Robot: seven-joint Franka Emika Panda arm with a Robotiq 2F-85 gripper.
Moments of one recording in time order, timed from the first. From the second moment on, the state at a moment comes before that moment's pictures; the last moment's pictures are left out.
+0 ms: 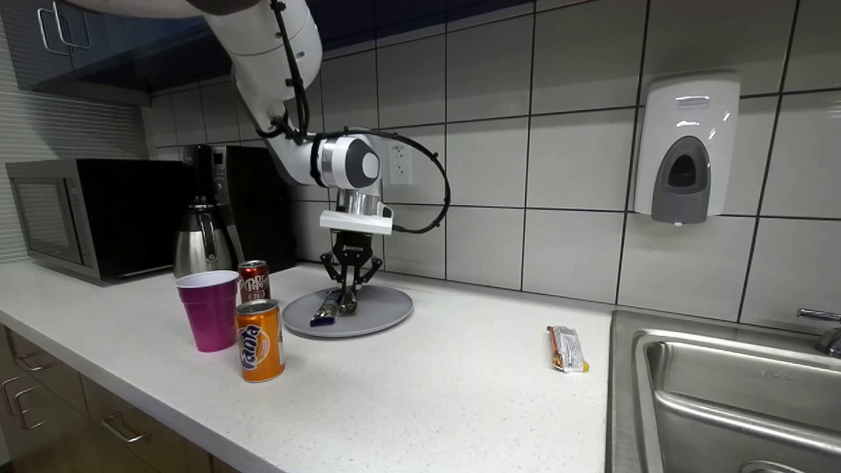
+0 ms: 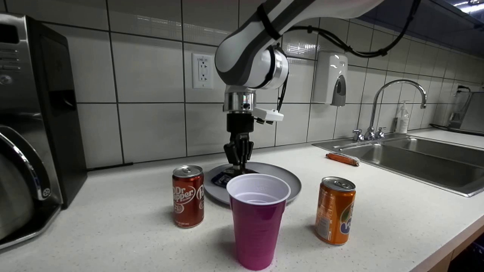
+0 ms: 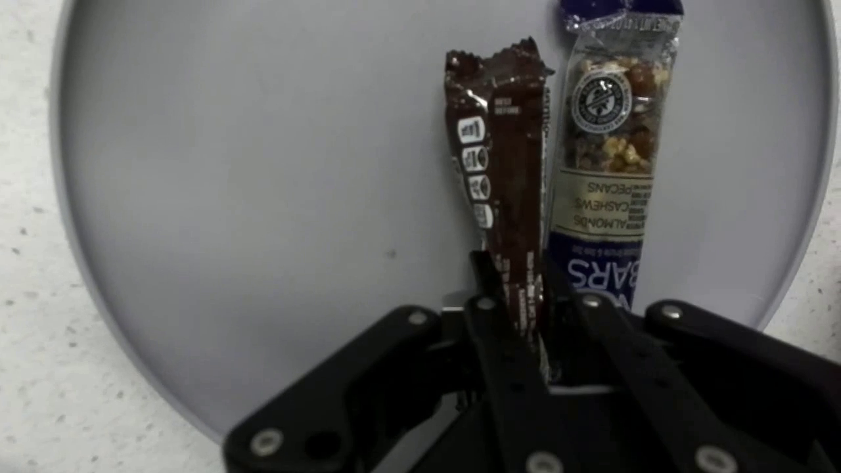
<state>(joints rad) 0.13 0.75 0.18 -1.46 -0.04 2.07 -0.42</state>
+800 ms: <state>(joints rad) 0.12 0.75 0.18 -1.46 -0.04 2.07 -0.41</state>
